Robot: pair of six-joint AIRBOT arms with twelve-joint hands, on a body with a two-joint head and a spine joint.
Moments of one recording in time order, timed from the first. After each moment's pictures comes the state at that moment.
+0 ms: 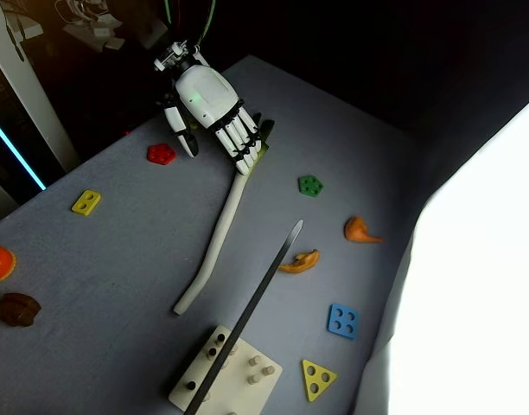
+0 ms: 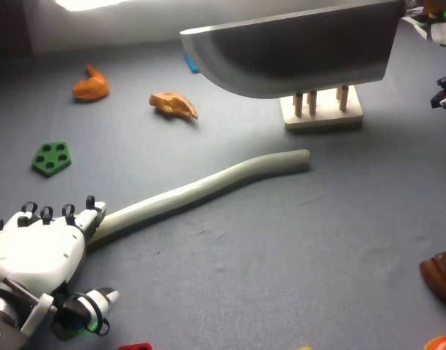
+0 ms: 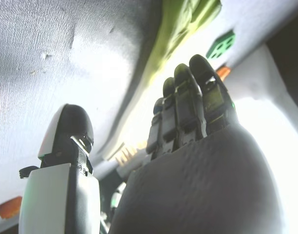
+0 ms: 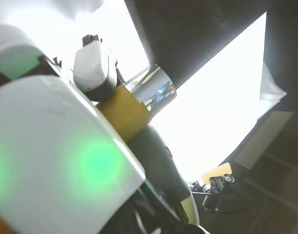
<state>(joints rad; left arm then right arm) 0.98 -0.94 0.54 -1.33 -1.14 1.88 -0.51 -1.36 1.88 -0.01 0.72 -0.71</state>
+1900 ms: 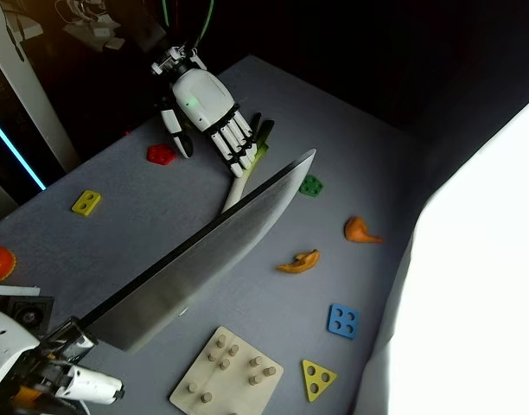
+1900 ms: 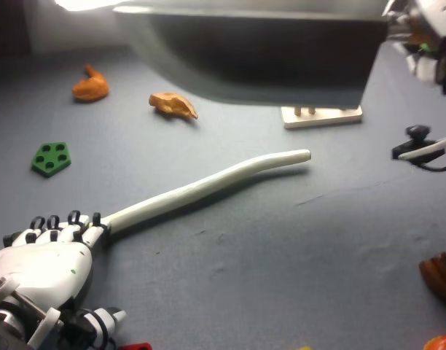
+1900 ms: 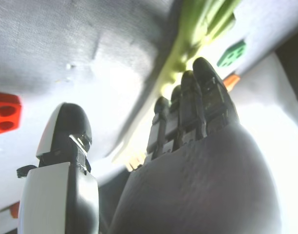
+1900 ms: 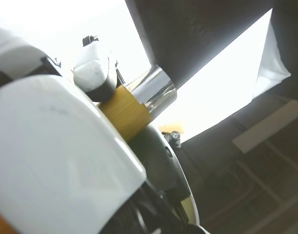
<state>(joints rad) 1.00 -0.96 0.53 -1.36 -1.11 1.88 -0.47 -1.10 1.01 0.79 1.00 -1.66</state>
